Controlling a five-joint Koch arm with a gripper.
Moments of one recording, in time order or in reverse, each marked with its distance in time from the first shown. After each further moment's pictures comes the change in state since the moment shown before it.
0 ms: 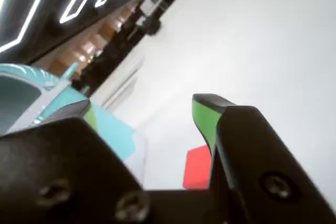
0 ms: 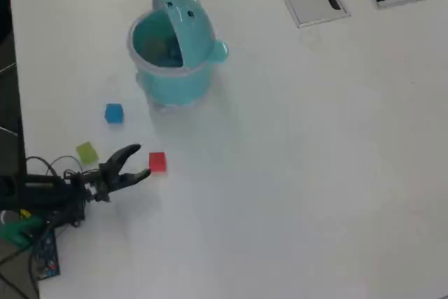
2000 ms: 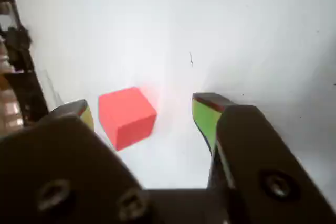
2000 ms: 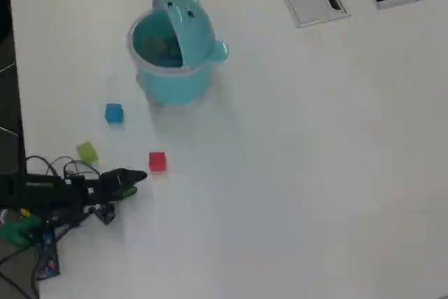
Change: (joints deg) arm 1.7 -0.8 0.1 35.6 43.1
